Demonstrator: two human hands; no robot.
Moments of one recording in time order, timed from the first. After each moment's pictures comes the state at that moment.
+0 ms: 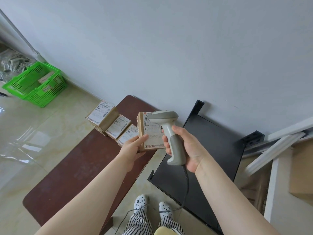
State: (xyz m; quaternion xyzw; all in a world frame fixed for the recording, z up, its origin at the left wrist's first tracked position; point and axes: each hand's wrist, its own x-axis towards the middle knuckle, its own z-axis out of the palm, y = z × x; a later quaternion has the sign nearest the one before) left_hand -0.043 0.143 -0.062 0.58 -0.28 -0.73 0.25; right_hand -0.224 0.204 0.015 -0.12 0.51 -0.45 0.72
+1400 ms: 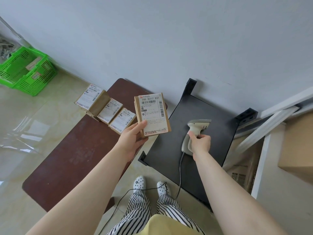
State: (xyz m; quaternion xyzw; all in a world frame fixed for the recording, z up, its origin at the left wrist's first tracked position) left_hand -0.072 0.177 -0.050 0.55 -0.26 -0.75 0.26; right_hand -0.294 0.249 -0.136 0.00 0.84 -0.41 0.37
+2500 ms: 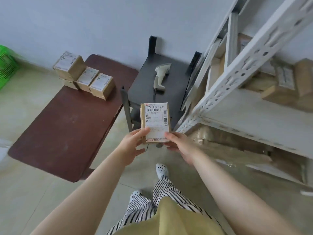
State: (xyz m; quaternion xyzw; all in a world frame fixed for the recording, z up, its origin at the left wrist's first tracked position) left_hand 0.011 0.470 -0.057 0.49 -0.37 -0.79 0.10; right_hand -0.165 0.570 -0.061 -0.21 0.69 -0.39 0.57
